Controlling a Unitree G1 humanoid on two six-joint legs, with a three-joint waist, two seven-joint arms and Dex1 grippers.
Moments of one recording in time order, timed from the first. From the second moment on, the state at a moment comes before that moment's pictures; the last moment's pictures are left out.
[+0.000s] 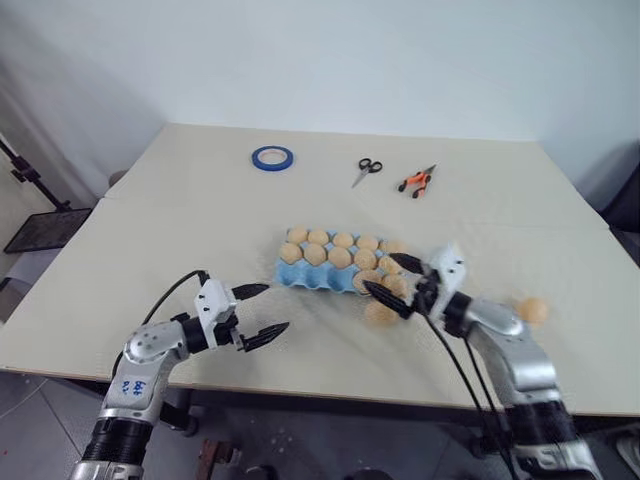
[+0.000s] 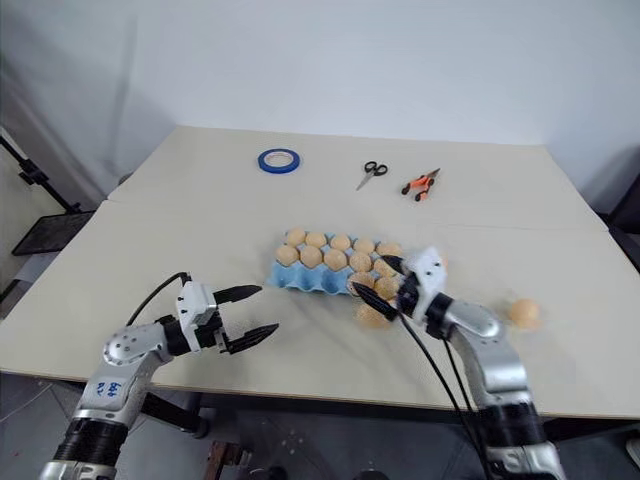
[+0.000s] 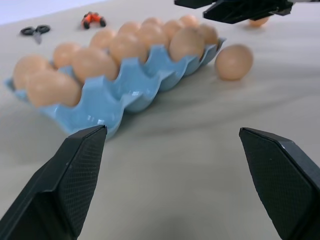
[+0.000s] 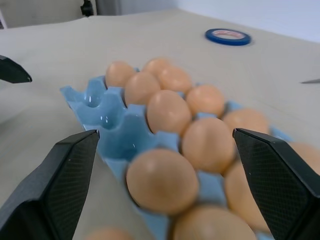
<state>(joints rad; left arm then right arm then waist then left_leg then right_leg) -0.32 0.49 0.03 0.12 -0.32 -0.01 -0.96 -0.32 -0.43 -0.09 -0.06 0.34 0.20 0.77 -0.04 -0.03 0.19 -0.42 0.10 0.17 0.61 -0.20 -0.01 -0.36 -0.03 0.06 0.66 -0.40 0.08</state>
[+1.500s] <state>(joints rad) -0.49 0.33 -0.13 0.24 -0.28 -0.09 -1.07 -0.30 -0.54 -0.36 0.51 0.23 -0.09 0.50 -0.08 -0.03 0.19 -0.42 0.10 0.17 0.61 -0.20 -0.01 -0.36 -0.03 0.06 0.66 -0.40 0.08</state>
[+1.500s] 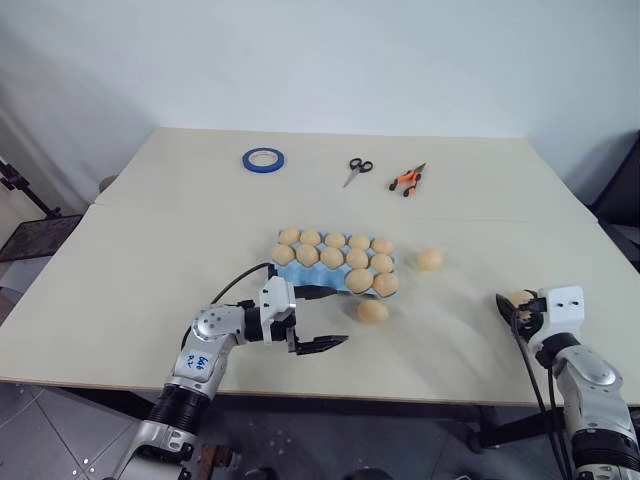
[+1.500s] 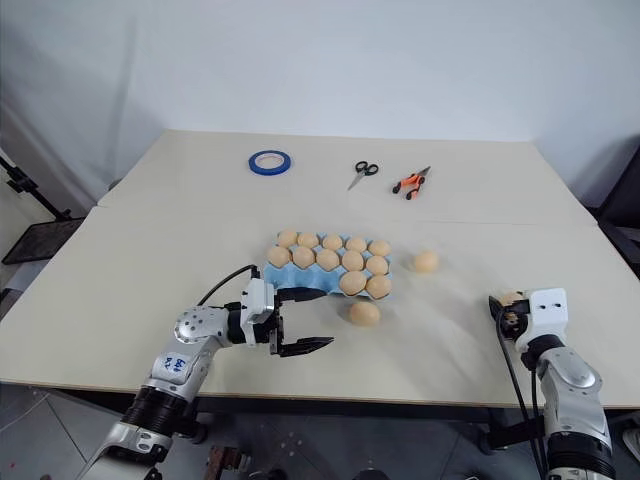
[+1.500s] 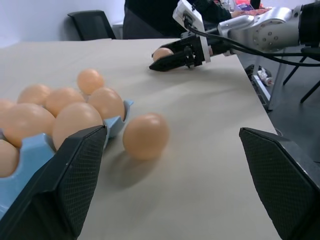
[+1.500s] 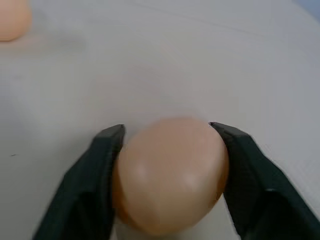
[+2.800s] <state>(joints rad) -0.17 0.46 0.14 0.04 -0.30 -0.04 -0.80 -0.65 -0.19 0.14 0.25 0.19 0.16 0.69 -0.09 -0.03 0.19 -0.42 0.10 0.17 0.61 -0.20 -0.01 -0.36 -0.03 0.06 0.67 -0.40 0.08</state>
